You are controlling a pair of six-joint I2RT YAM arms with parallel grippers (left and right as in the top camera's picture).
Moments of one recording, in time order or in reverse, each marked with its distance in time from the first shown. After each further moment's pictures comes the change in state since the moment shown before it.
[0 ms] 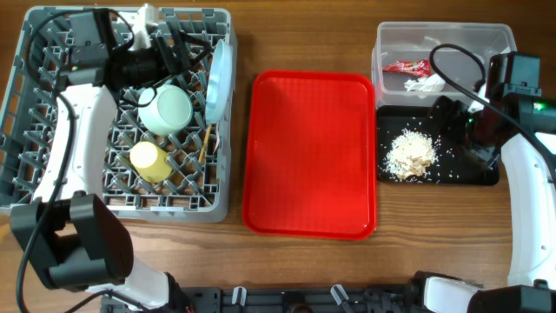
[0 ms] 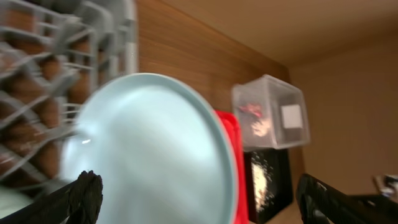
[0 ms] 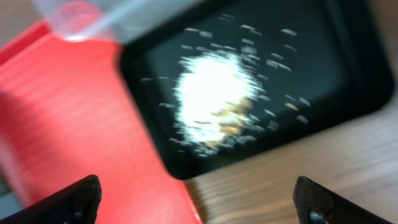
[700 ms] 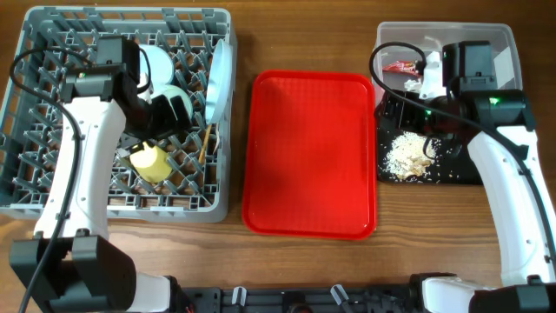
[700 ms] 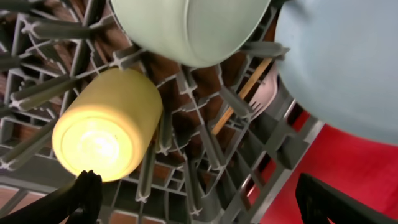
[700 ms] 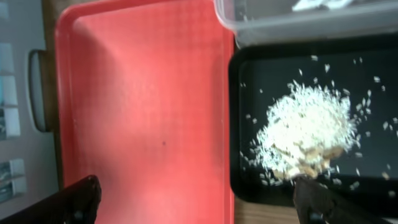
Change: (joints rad) left arm -0.100 -0.126 -0.010 -0.665 -0.708 -0.043; right arm 0.208 0.020 -0.003 0.116 -0.086 -0.114
